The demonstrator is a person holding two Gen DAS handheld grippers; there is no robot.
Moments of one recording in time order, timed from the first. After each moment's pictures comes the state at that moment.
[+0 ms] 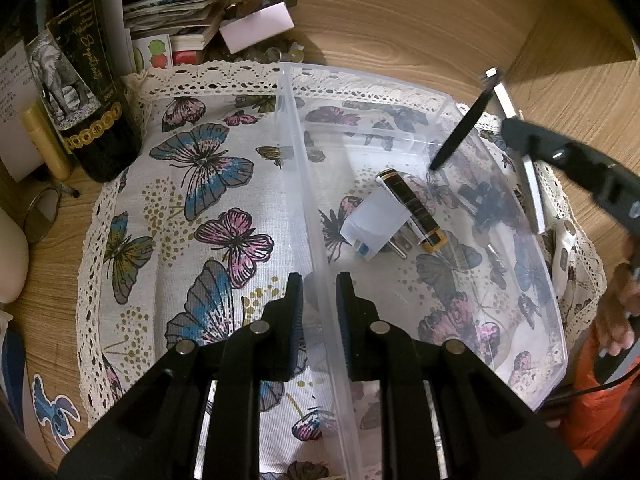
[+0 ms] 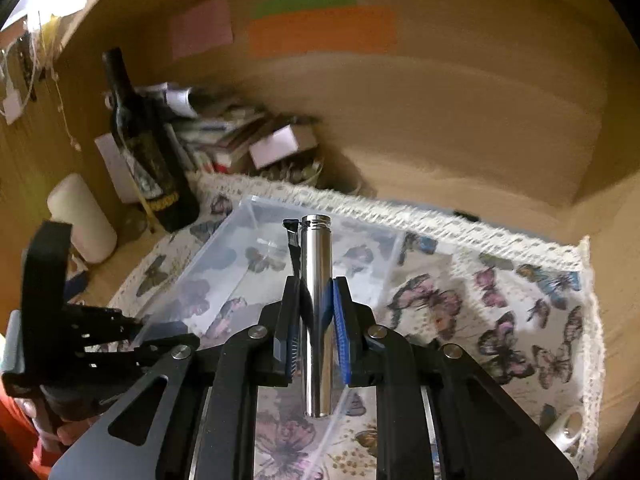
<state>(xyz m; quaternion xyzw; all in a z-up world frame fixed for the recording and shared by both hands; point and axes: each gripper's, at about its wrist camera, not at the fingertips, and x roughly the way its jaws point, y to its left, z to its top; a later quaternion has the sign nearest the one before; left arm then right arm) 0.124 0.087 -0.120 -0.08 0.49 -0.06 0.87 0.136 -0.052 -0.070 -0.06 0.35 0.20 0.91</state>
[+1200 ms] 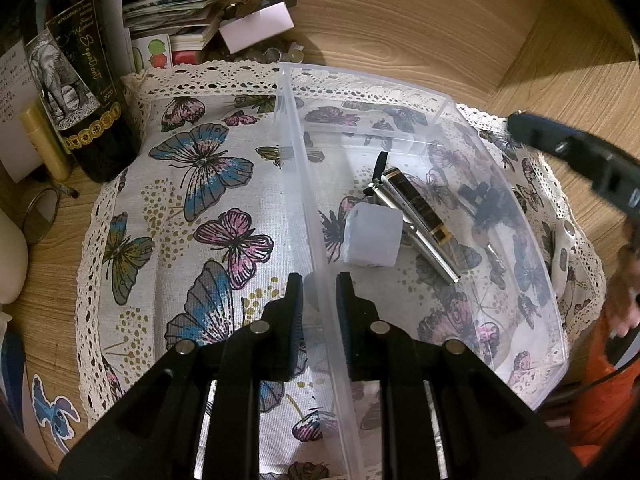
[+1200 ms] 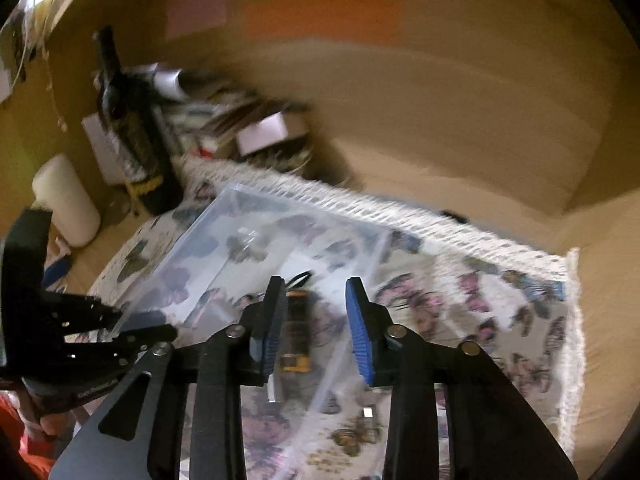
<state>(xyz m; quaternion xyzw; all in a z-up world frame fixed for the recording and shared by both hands) 0.122 0.089 -0.120 -0.08 0.48 -0.06 0.87 0.138 -0.062 -0.061 -0.10 0.35 0.17 0.91</state>
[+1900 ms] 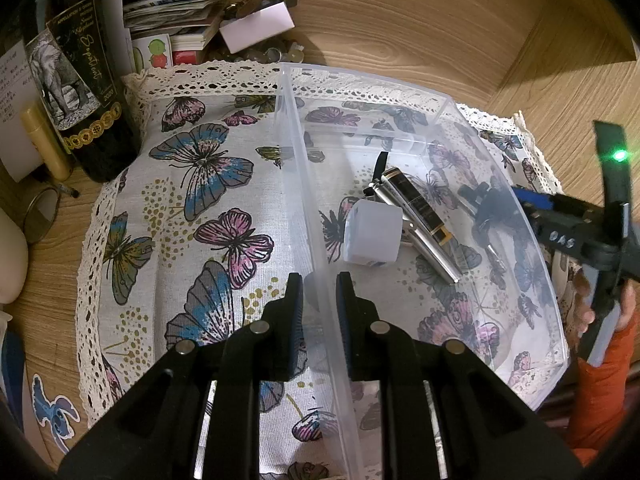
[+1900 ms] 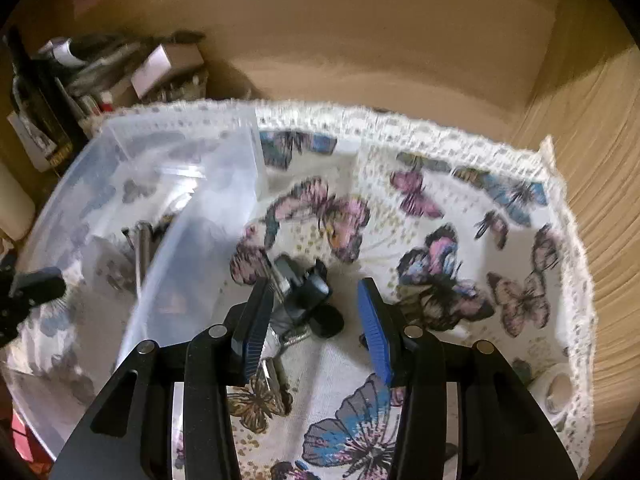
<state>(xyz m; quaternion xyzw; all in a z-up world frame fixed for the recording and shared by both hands) 0.122 0.089 -0.120 -0.08 0.49 -0.06 0.87 0.167 -0.126 -0.132 -0.07 0.45 0.09 0.89</state>
